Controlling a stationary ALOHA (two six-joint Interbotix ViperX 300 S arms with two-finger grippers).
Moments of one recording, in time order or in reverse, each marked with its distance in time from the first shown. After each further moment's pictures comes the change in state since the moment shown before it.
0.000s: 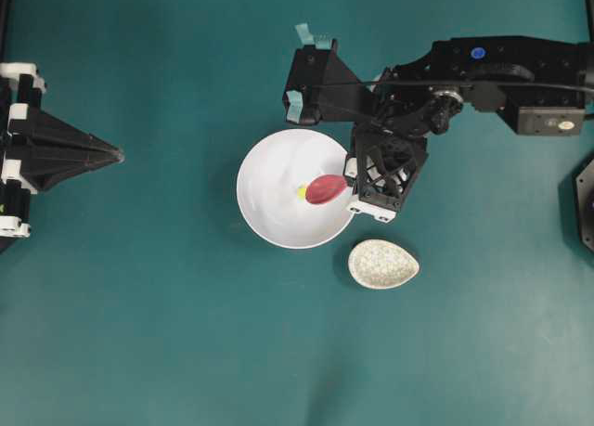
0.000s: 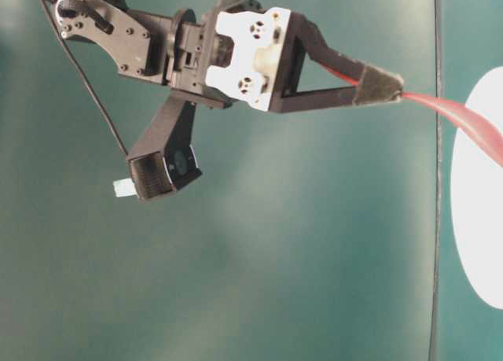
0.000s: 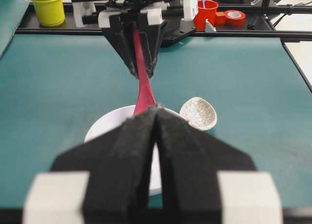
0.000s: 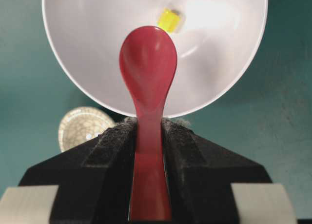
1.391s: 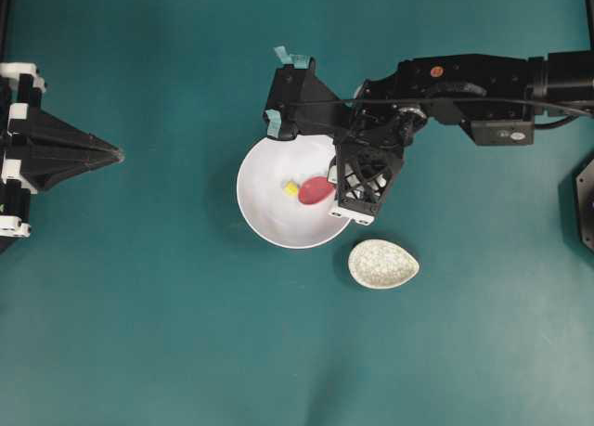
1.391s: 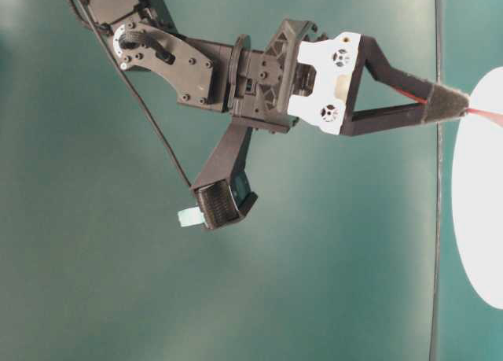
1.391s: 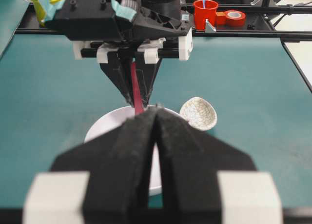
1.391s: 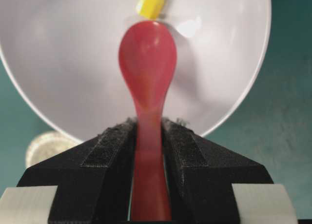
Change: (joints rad) left arm -0.002 0.000 0.000 0.000 0.000 0.000; right arm 0.003 0.107 -0.002 -0.009 -0.095 -0.014
